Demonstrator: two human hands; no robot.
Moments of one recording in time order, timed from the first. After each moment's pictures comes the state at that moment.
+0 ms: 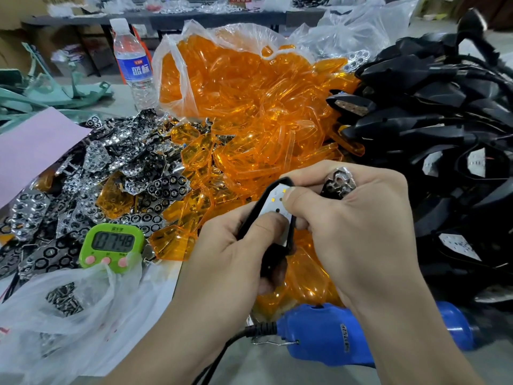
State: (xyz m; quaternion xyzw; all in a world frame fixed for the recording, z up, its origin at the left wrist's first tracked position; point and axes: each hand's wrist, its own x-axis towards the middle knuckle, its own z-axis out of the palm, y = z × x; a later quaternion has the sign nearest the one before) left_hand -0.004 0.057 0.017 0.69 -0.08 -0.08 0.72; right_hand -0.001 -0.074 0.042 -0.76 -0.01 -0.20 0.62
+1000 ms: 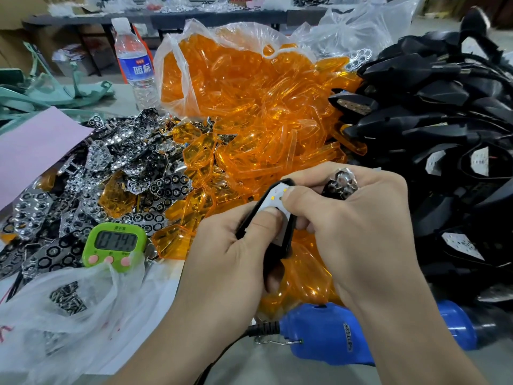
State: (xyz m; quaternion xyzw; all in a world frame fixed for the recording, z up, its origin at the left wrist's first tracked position) left_hand -0.006 0.059 0.015 0.72 -0.08 -0.03 0.69; right_hand 0.000 -0.073 0.039 -0.75 0.00 -0.20 0.64
